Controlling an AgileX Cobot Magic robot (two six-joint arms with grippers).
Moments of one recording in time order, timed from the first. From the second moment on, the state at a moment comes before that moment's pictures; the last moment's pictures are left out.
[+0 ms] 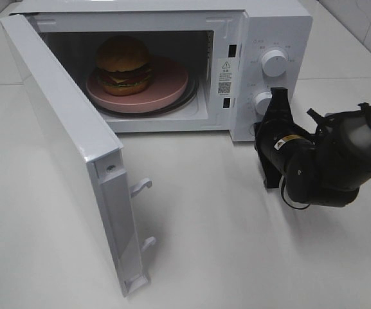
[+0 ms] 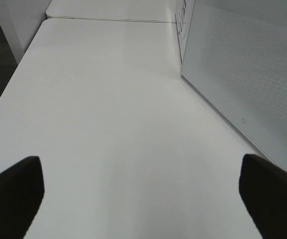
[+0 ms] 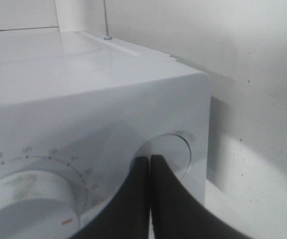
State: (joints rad) left arm -0.07 0.00 -0.52 0.06 1.08 -0.09; right arm 0.49 2.12 -0.75 0.48 -1.00 1.41
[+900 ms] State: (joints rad) left arm -0.07 0.00 -0.52 0.06 1.08 -0.09; right arm 0.49 1.60 -0.56 0.17 -0.37 1.03
